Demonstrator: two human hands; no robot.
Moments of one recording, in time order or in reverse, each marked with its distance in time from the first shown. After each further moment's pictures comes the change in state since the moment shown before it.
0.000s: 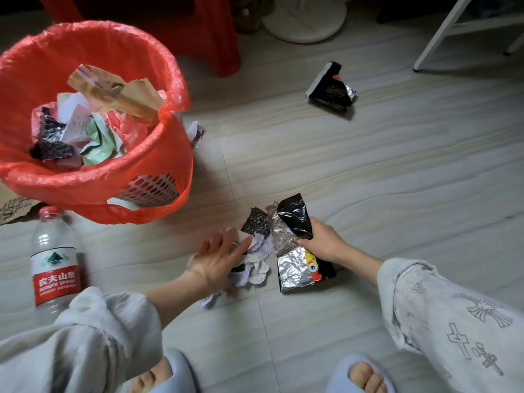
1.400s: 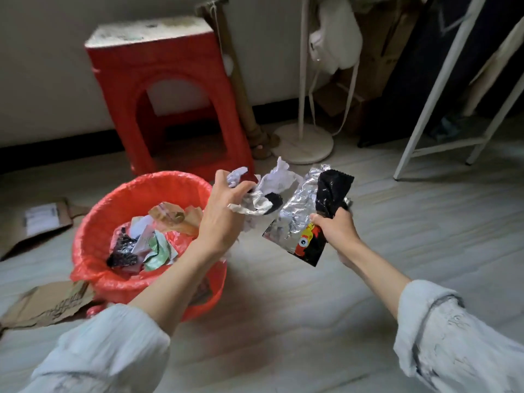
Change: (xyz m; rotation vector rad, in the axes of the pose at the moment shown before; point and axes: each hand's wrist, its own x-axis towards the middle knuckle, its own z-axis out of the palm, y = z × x) left_hand 0.000 -0.037 -0.255 -0.583 1.021 -0.039; right_hand -0.018 -0.104 -0.140 0.817 0.556 -0.087
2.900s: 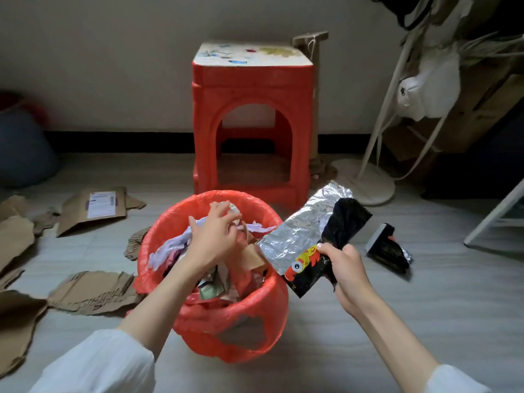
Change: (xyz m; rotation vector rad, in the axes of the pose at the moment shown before) left_hand 0.010 -0.147 -0.080 0.128 -0.073 -0.447; right_hand -0.025 -0.080 0.130 0.284 -0.284 0.013
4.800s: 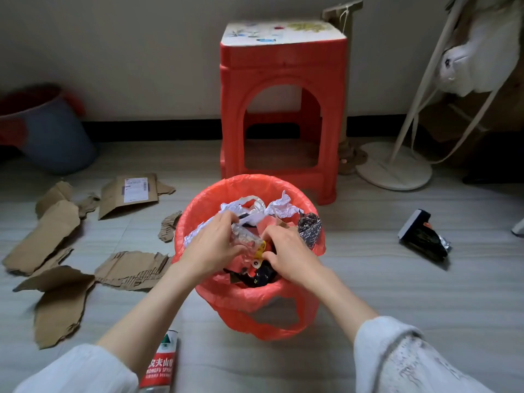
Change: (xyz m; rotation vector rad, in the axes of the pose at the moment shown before) left_hand -0.047 -0.034 -0.035 0.104 -0.061 0.058; right_hand -0.015 0.017 0.095 -1.134 -0.480 -0.560
